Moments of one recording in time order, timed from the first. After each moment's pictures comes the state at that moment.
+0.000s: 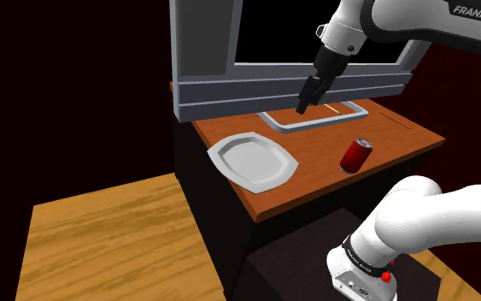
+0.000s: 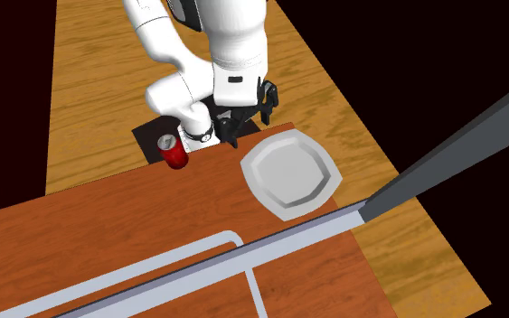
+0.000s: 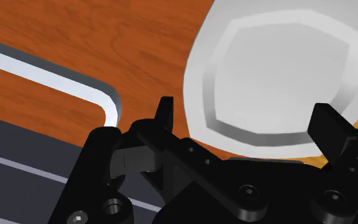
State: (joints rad) arm -0.01 -0.76 0.07 -2.30 0.05 1.66 -0.08
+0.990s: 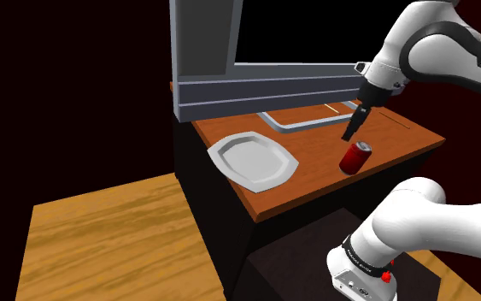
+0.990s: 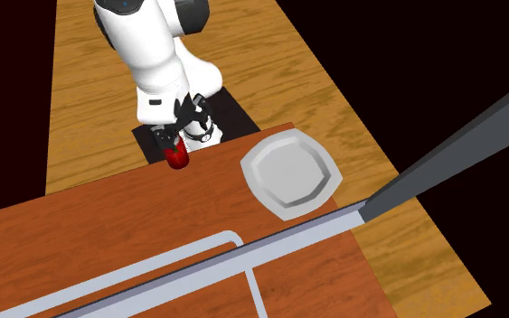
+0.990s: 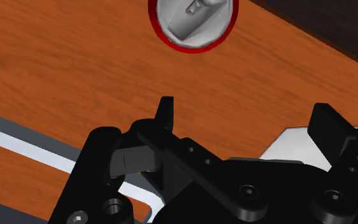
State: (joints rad) arm -0.08 -1.07 -0.16 -2.58 -0.13 1.56 -0.36
